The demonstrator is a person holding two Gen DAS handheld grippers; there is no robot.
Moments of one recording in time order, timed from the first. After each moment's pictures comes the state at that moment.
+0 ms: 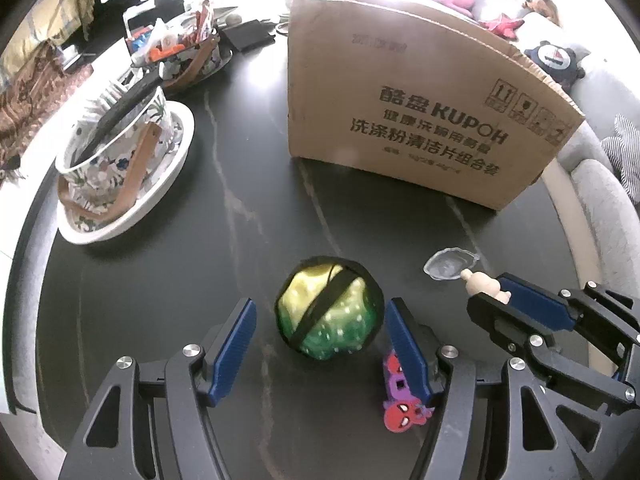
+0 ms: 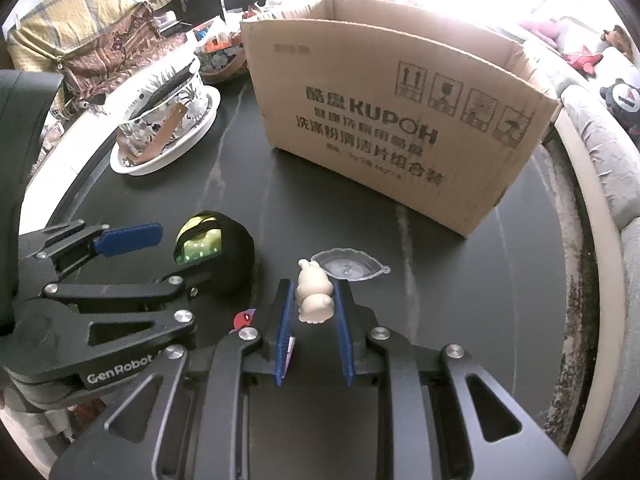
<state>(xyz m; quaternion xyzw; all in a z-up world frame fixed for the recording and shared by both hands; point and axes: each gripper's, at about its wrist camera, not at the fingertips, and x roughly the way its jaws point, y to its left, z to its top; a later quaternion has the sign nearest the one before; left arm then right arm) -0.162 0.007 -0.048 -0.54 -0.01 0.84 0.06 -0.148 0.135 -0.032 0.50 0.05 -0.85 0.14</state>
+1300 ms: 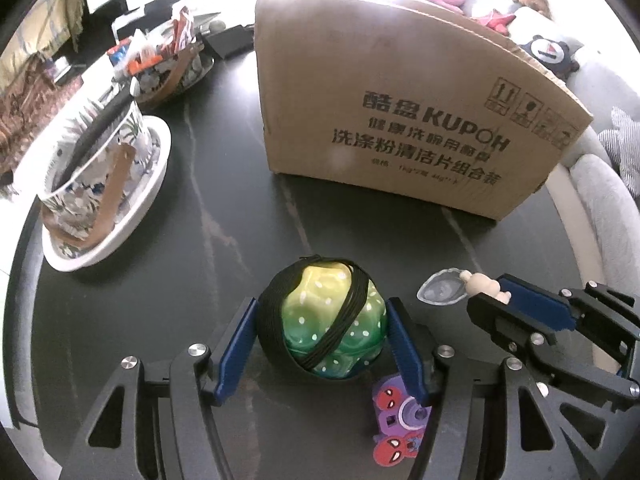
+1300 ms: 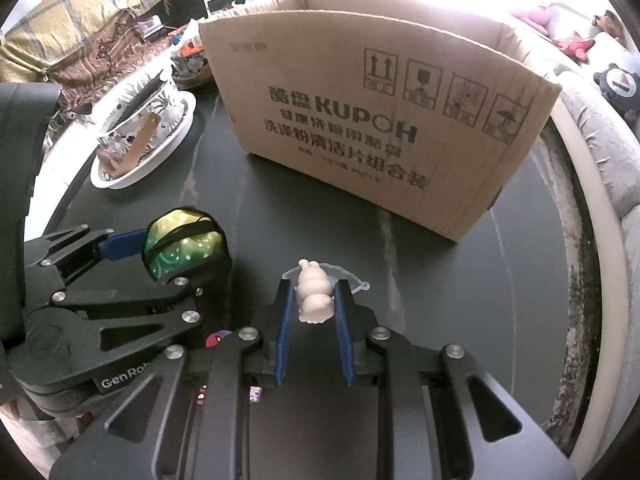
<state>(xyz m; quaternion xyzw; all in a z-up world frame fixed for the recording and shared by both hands) -0.172 0.024 -0.045 -0.53 0.01 0.84 0.07 -0.168 0.149 -0.040 0.50 0.03 -0.85 0.13</state>
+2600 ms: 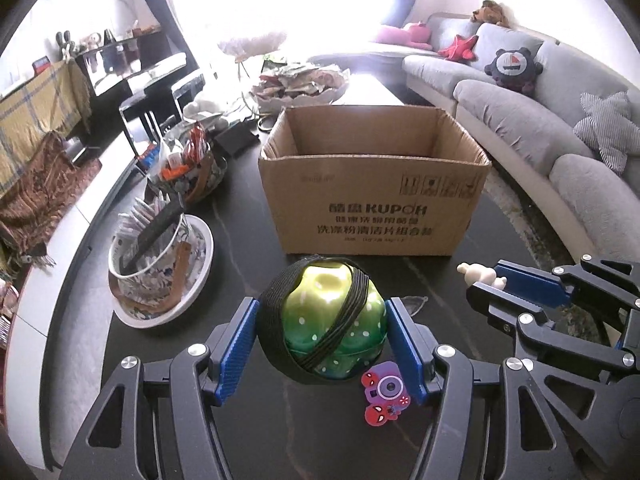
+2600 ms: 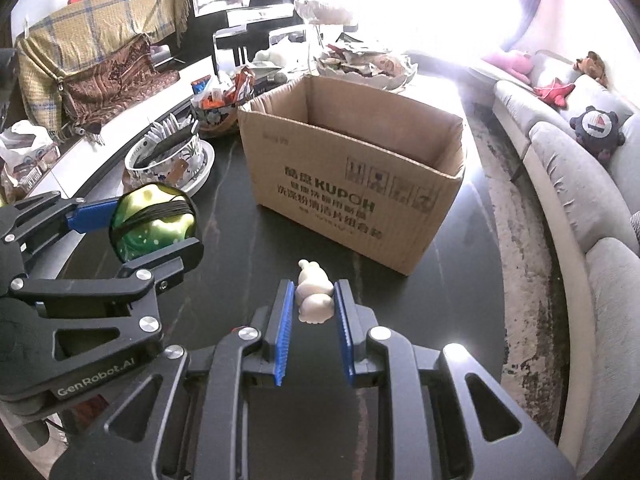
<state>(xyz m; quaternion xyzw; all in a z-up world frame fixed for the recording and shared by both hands) -0.121 0.039 0.058 -0.42 0.08 0.90 0.07 -0.113 0.155 0.044 0.42 0.07 -0.90 0.11</state>
